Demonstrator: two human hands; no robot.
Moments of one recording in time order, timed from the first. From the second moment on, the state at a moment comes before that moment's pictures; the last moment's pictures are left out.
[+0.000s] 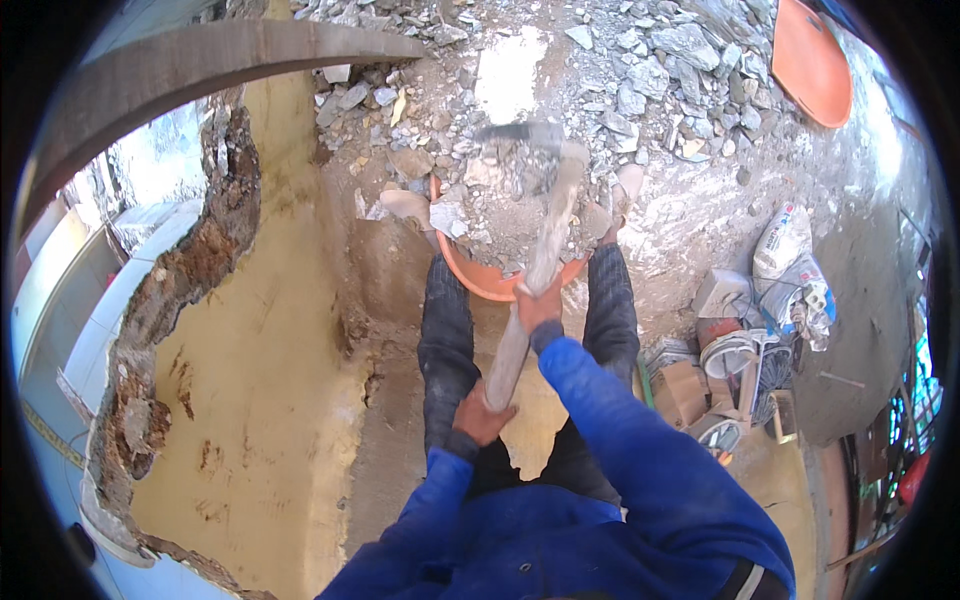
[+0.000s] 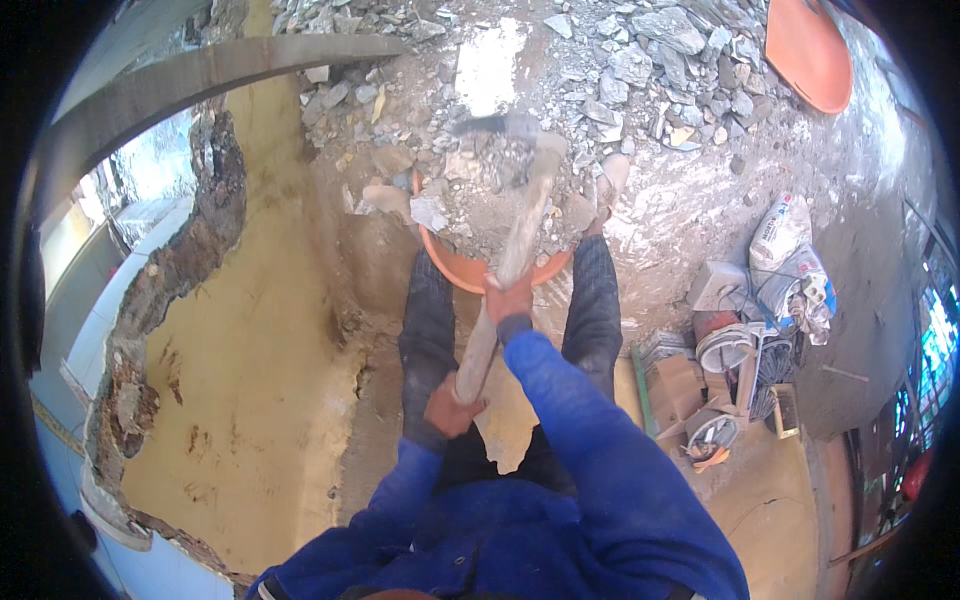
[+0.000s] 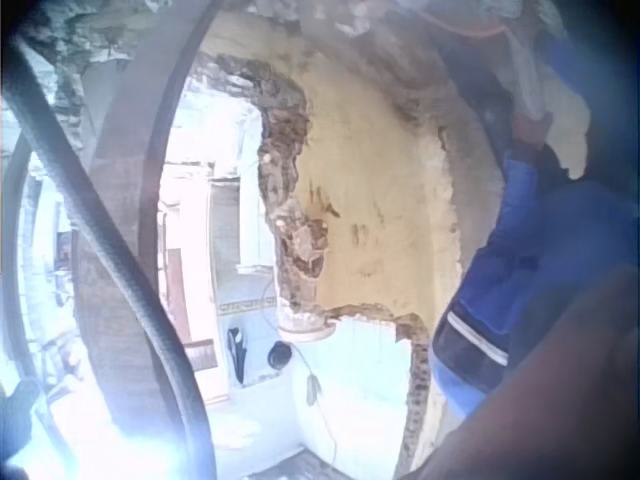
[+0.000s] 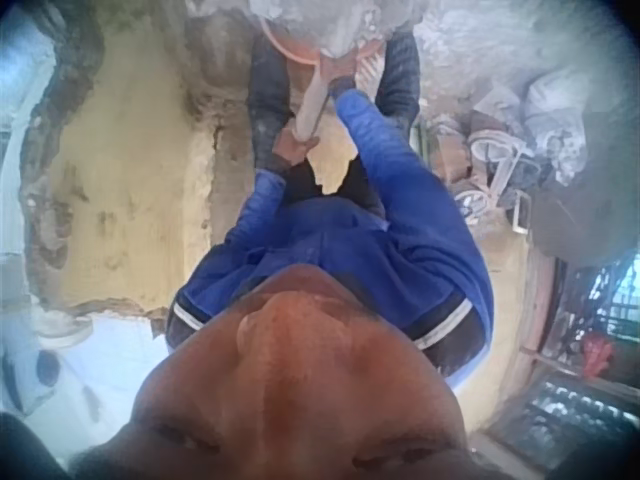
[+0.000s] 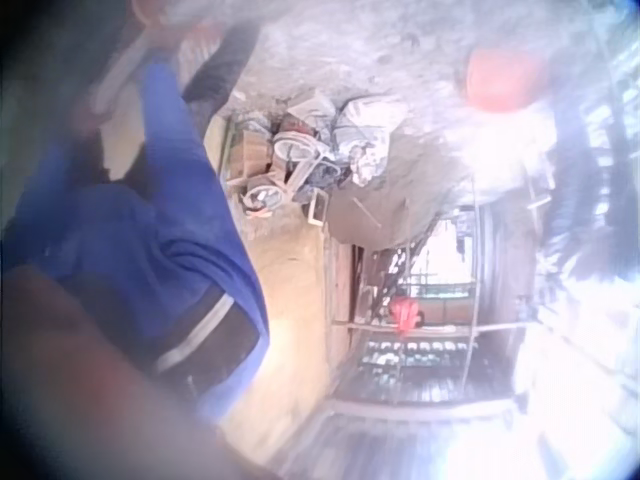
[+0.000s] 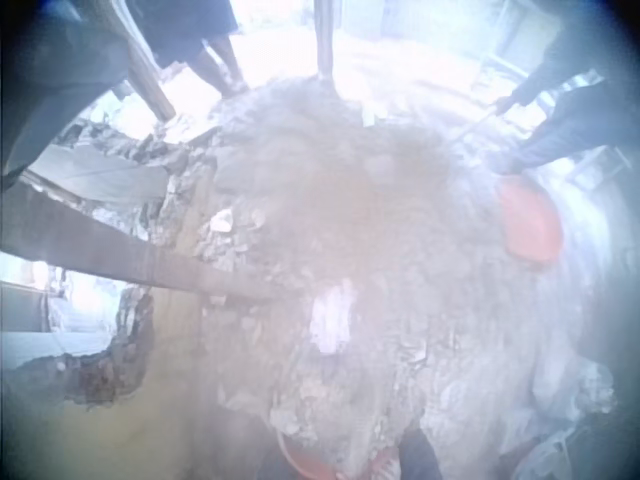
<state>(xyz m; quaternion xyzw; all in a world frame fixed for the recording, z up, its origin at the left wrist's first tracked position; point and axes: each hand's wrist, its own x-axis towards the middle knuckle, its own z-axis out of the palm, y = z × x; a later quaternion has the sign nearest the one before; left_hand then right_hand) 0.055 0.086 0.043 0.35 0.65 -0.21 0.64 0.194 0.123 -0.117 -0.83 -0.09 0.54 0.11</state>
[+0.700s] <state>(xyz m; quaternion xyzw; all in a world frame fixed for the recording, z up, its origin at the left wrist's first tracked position) 0.163 0.186 -0.076 0.49 0.63 -0.02 0.60 0.327 0.282 -0.174 -0.83 -0.27 0.44 0.22</state>
